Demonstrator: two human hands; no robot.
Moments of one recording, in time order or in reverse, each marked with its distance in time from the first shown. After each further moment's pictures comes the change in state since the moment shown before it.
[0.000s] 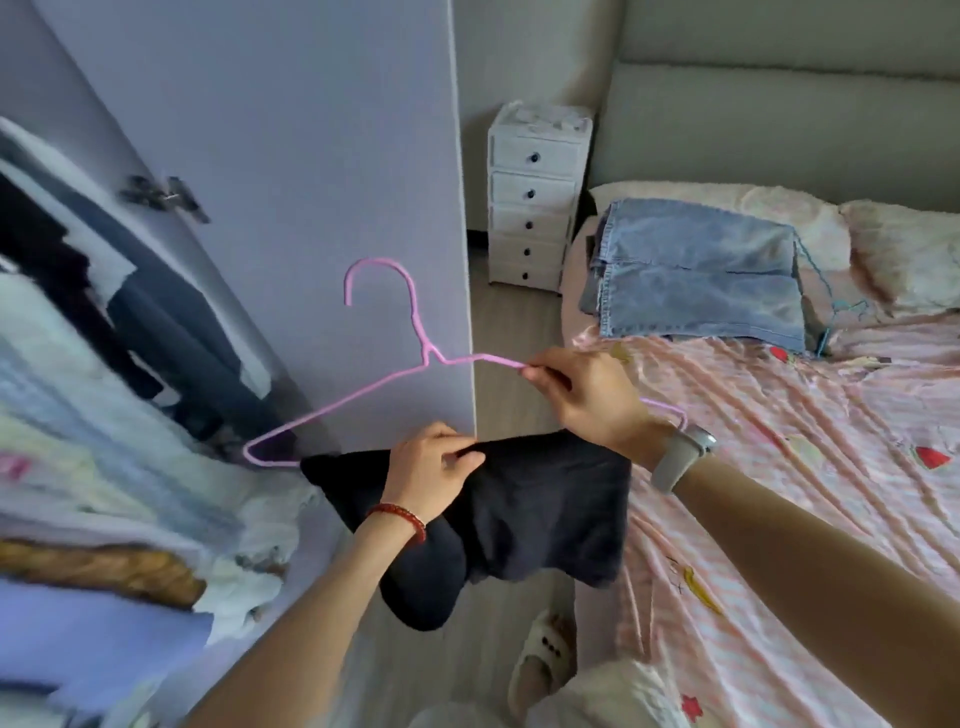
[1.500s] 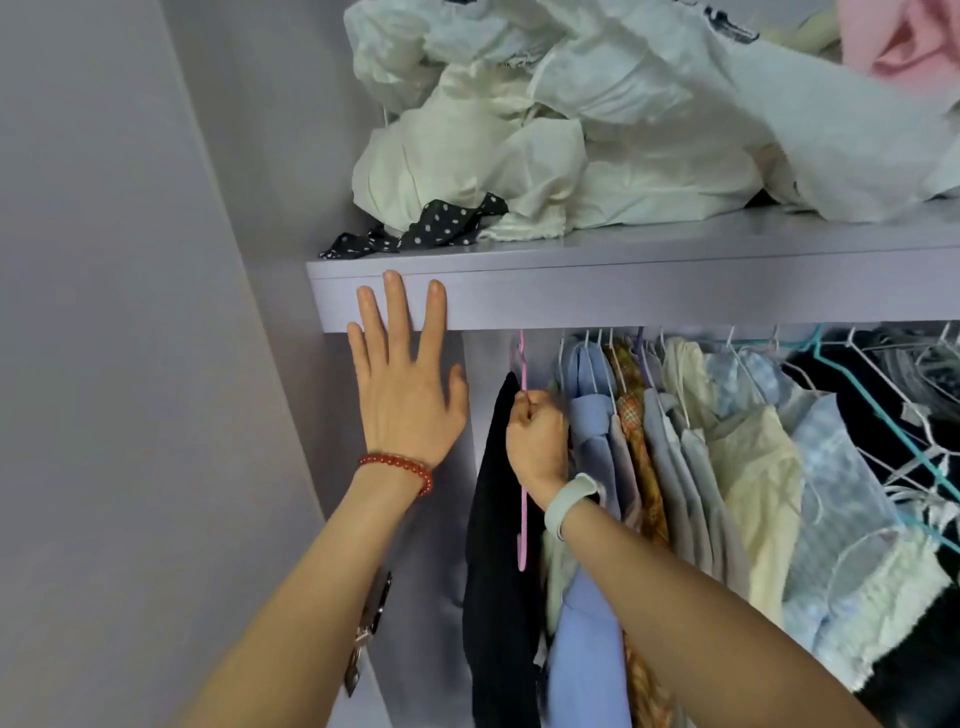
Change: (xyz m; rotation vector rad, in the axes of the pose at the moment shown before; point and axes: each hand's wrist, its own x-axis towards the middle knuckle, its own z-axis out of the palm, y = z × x) left_hand -0.274 -0.128 -0.533 1.328 1.392 -0.795; right_hand 0.124 -0.676 0.308 1.043 -0.490 -0.477
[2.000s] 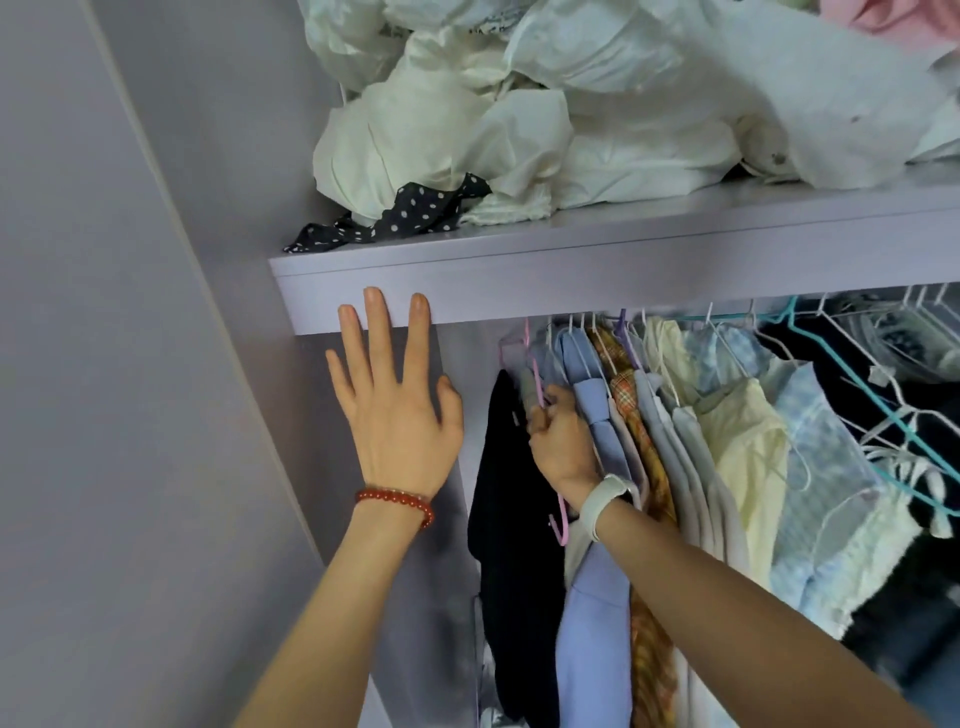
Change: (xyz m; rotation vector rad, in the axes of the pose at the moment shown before) left_hand -0.015 0.000 0.008 -0.148 0.063 -0.041; right_hand 0.013 0.038 -0.020 -0.227 -0.084 -0.018
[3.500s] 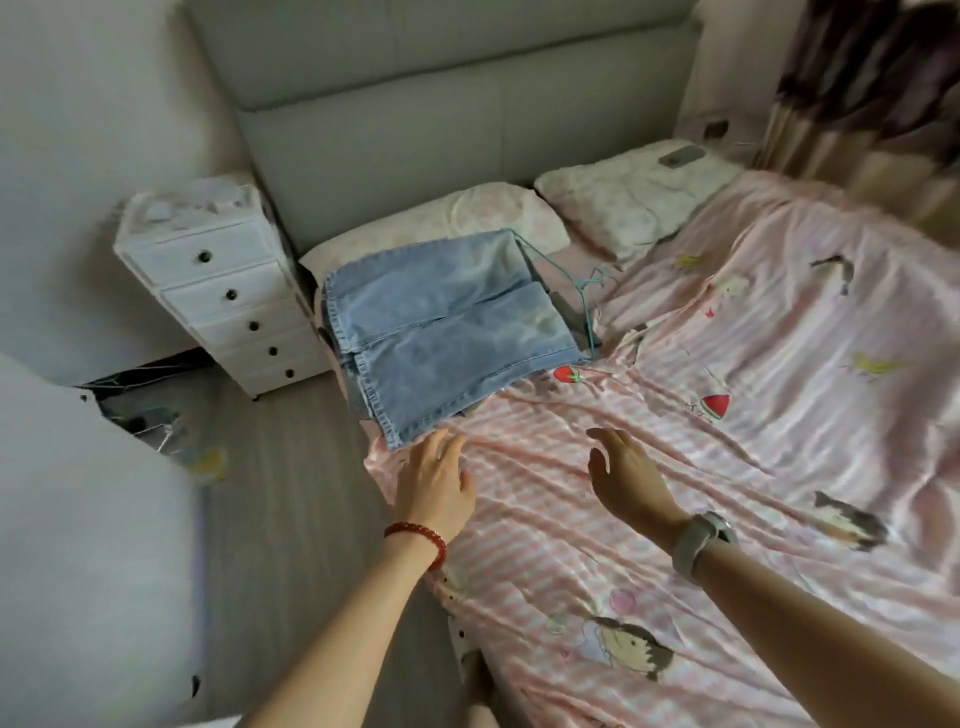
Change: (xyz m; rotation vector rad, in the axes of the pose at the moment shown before) left_hand -0.598 0.780 -0.282 -1.136 -1.443 1.558; right_hand -0.857 0.165 -0.659 -0.658 1.093 1.501
